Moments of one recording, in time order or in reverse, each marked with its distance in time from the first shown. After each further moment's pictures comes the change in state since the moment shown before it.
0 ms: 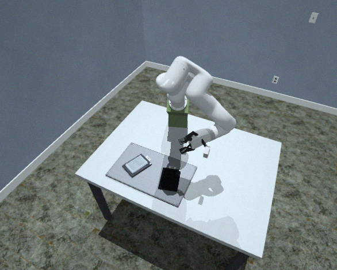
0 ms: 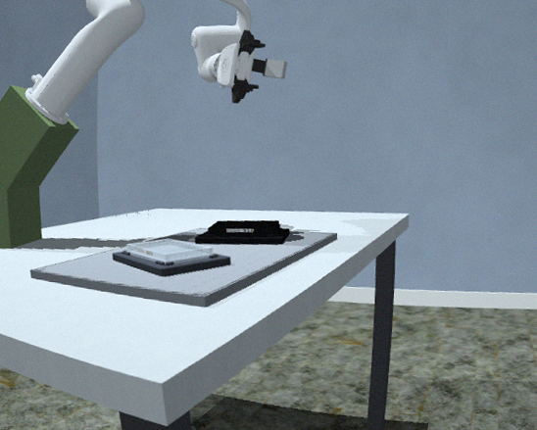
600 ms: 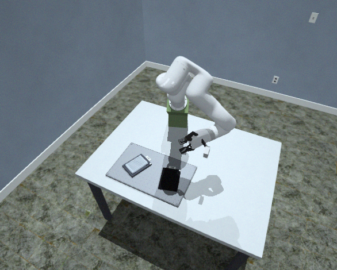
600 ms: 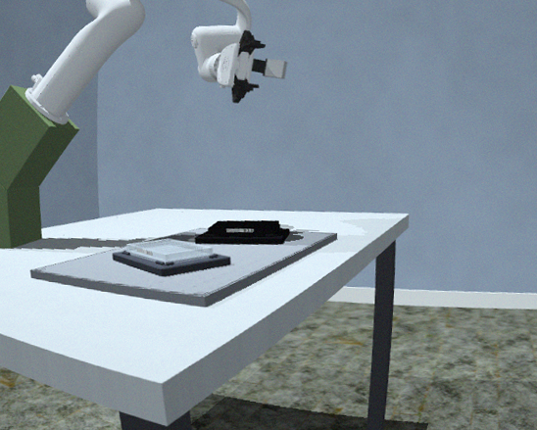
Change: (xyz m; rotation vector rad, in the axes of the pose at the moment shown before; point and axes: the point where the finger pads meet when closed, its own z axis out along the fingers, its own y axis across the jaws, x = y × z) arm 0.000 0.000 0.000 0.000 0.000 0.000
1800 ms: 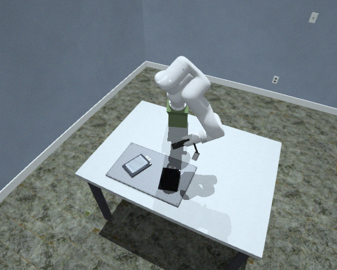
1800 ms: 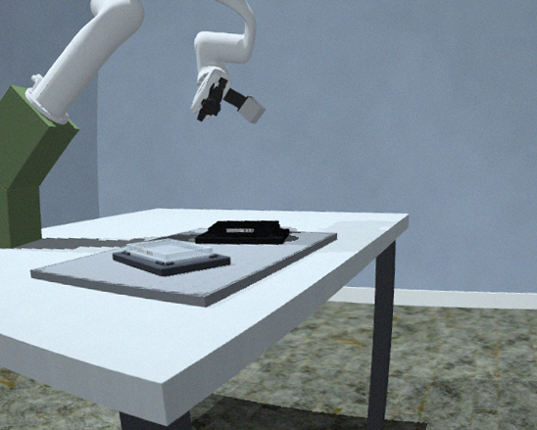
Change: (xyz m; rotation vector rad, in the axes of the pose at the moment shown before) arm -0.078 -0.099 0.004 0.363 -0.228 -0.339
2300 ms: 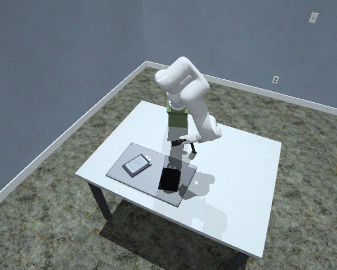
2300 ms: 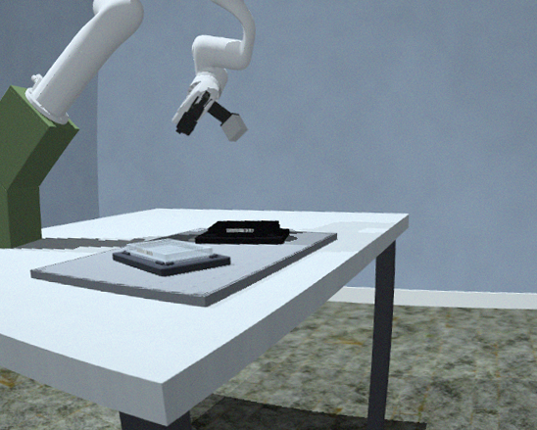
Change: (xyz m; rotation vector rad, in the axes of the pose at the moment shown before) arm -0.026 -0.054 0.012 0.195 -0.092 -0.111
